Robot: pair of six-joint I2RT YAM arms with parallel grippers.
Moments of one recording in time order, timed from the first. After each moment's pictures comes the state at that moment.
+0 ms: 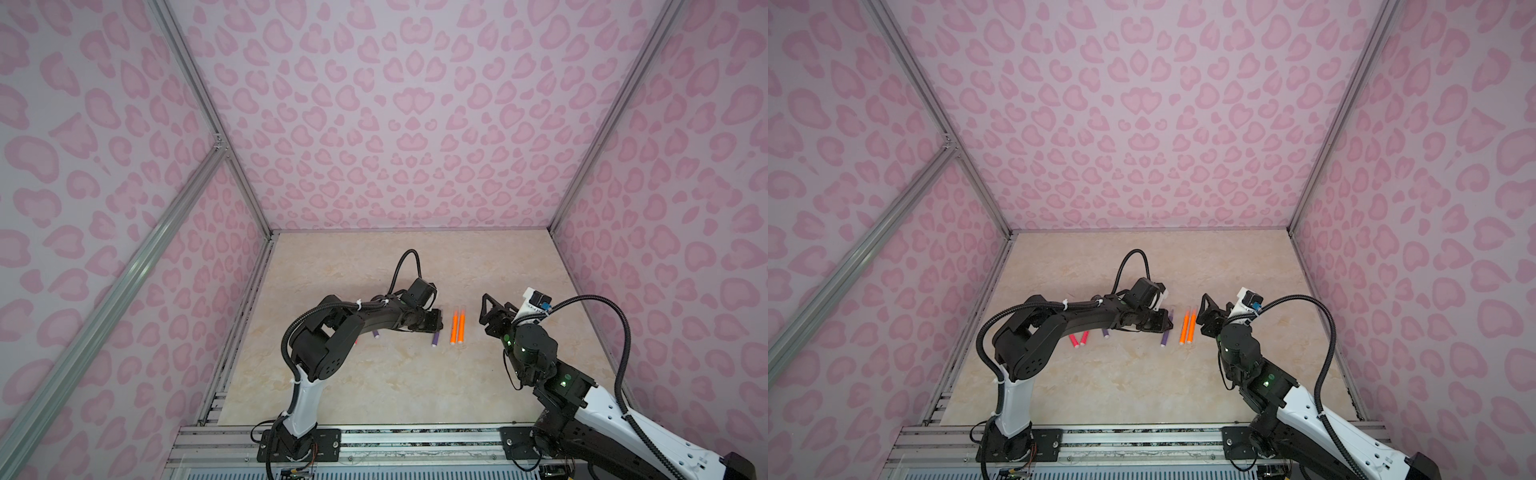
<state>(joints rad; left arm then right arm) -0.78 2.06 1.28 -0.18 0.35 -0.58 0.76 0.70 0.46 0.01 0.65 0.72</state>
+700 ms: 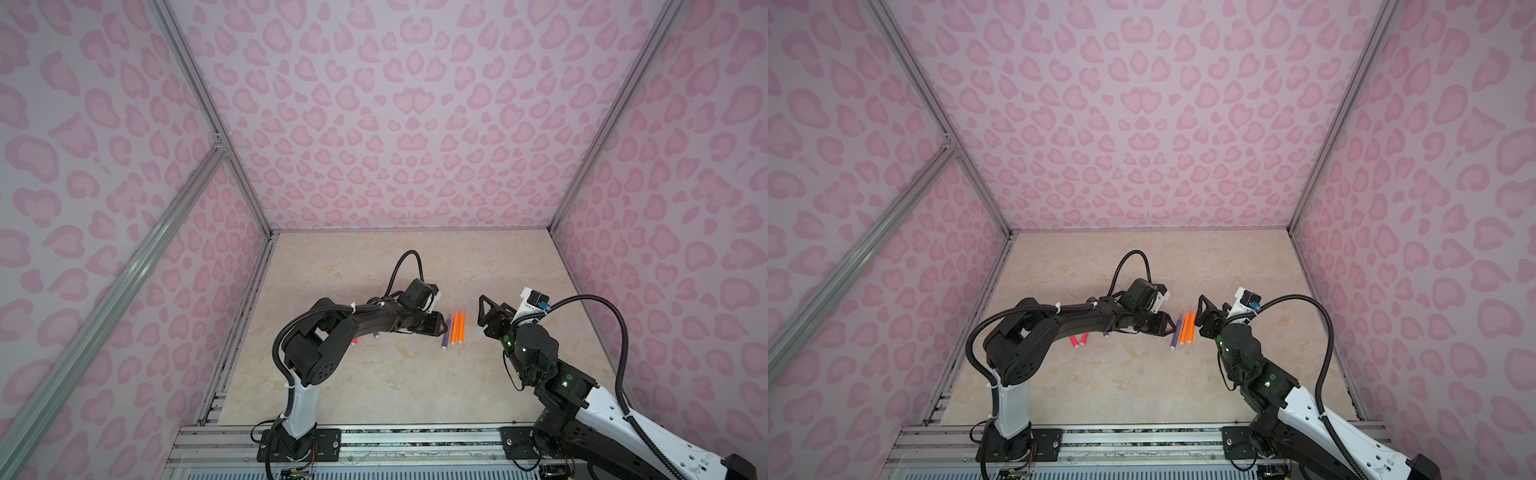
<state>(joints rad) -0.78 1.95 1.19 -0.16 0.37 -0.51 0.76 0.69 0.47 -0.02 0.59 0.74</state>
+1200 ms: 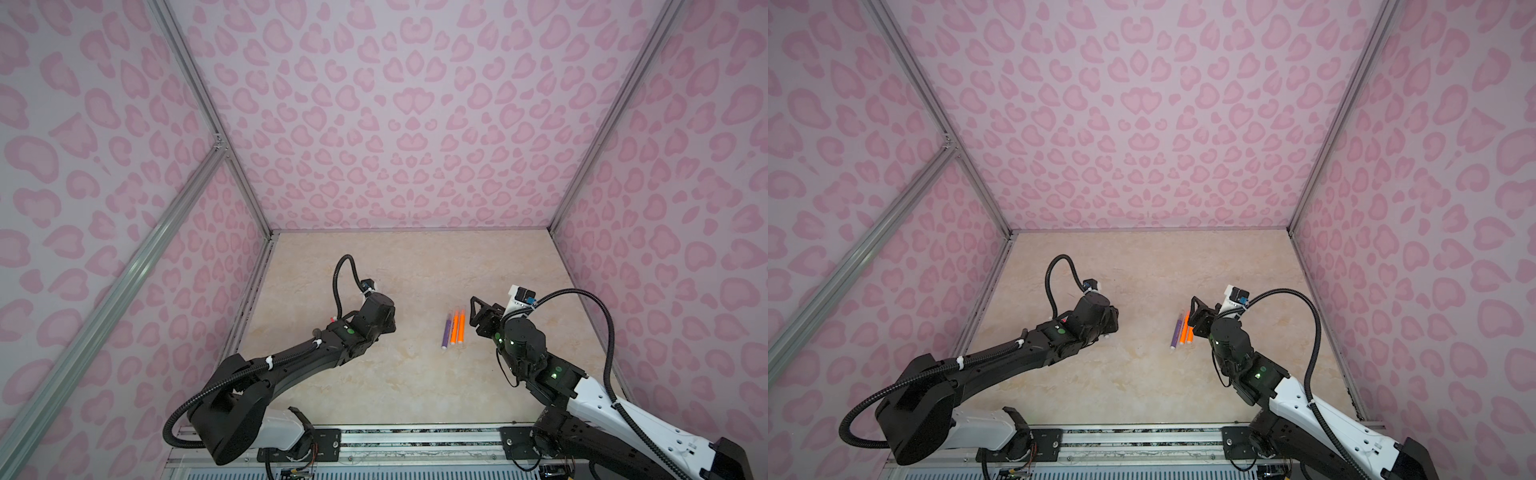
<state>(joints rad) -0.72 1.38 0.77 -0.20 -0.36 -0.77 0.76 0.80 0.49 -0.01 0.55 0.74</state>
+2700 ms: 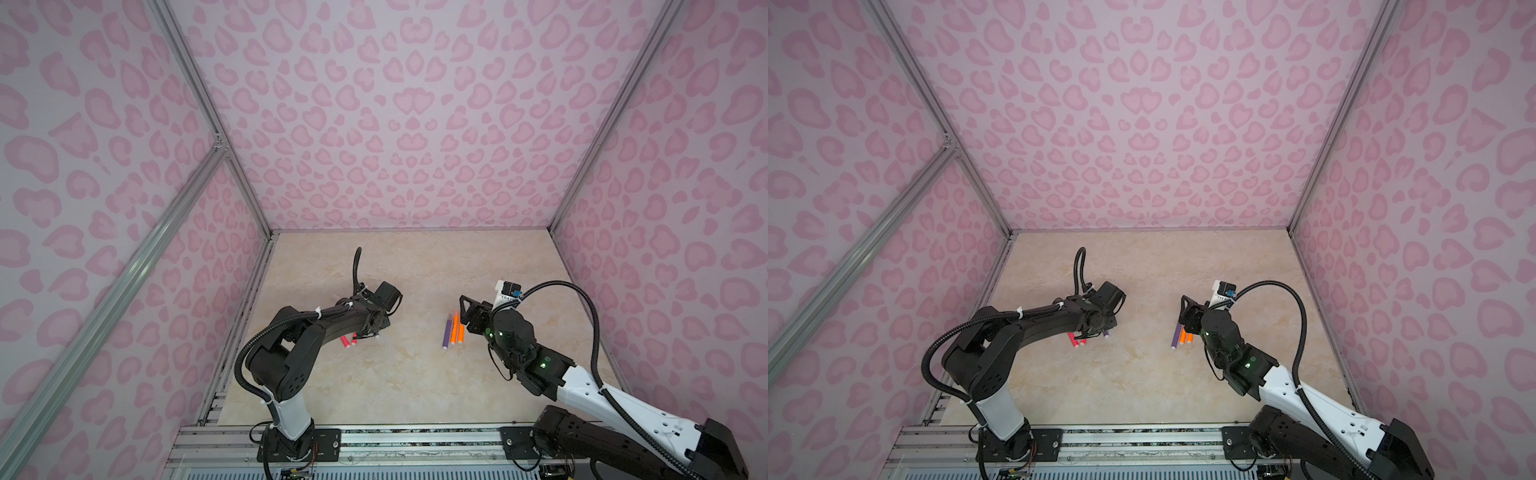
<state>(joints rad) -0.63 1.78 1.03 -0.50 -0.36 -0.93 0.76 0.91 0.55 0.01 0.47 0.74</state>
